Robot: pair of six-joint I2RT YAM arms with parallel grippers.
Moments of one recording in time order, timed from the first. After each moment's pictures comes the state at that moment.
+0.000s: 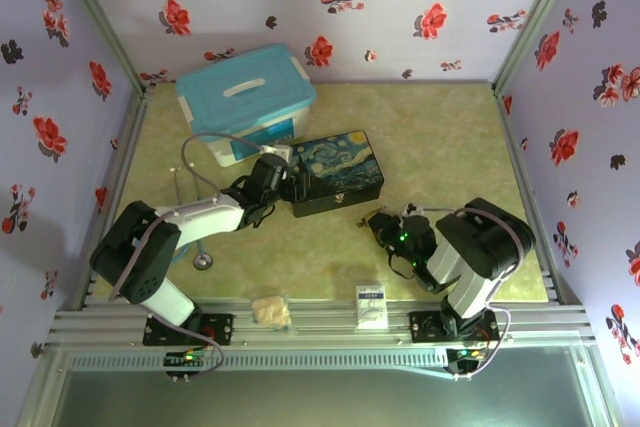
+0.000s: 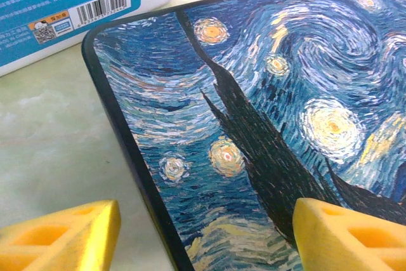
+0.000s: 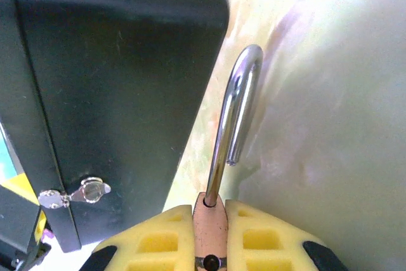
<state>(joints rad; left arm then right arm) -0.68 1.58 0.80 0.11 -0.19 -0.41 0.52 1.70 0.07 1.19 -0.18 1.37</state>
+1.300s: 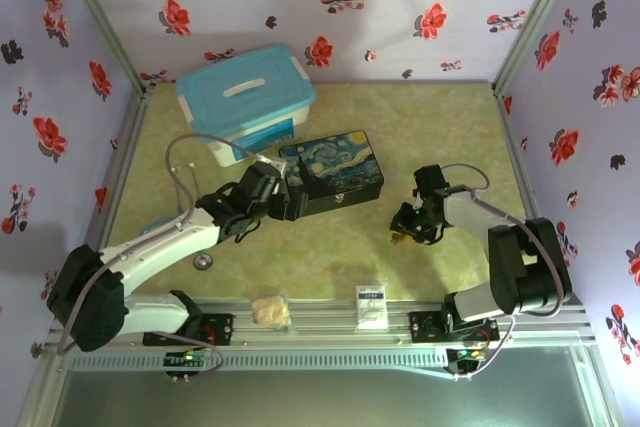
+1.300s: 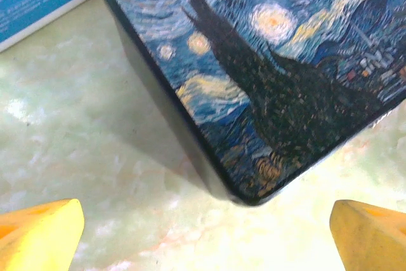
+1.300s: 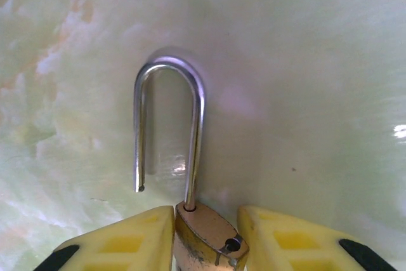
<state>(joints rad) -0.77 1.26 0.81 -0.36 -0.21 -0.38 0.23 1.44 0.69 -0.61 -0.28 0.60</state>
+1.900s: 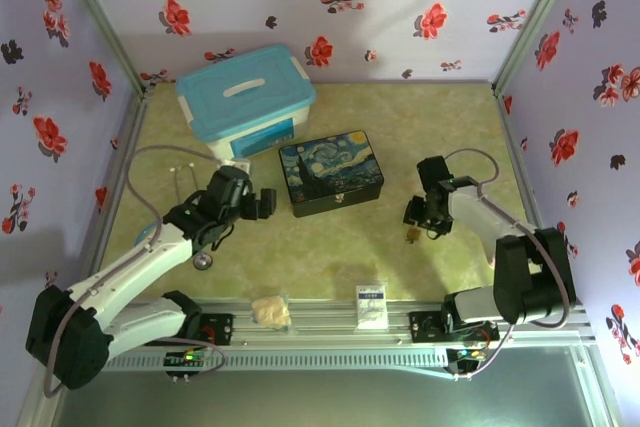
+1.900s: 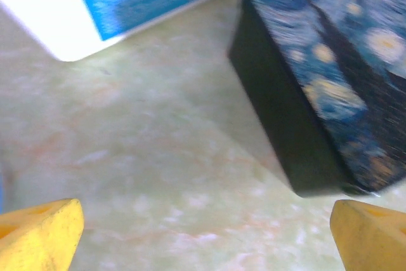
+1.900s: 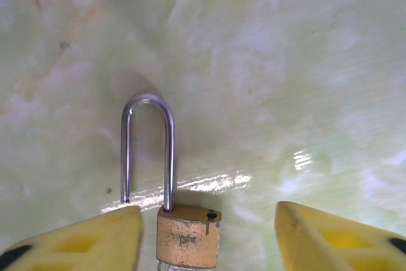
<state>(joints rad) -0.60 1.05 0.71 -0.43 -0.29 -0.39 0.23 1.35 0.76 -0.72 0.04 0.53</state>
